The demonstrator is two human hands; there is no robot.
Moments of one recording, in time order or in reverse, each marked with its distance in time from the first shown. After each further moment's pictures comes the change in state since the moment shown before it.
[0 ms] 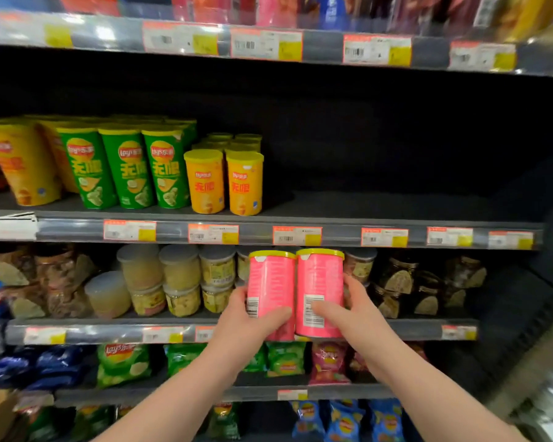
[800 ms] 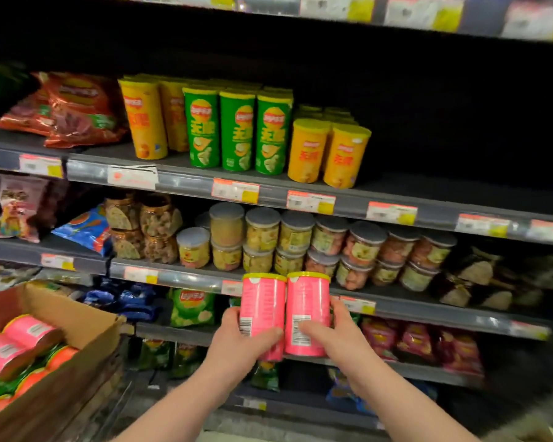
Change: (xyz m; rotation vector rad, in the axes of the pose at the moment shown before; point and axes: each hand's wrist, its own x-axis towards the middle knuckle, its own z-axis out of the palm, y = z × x) left_hand -0.053 -0.086 -0.147 0.064 0.140 -0.174; right_hand -0.034 0.038 0.169 -0.079 -0.157 0.212
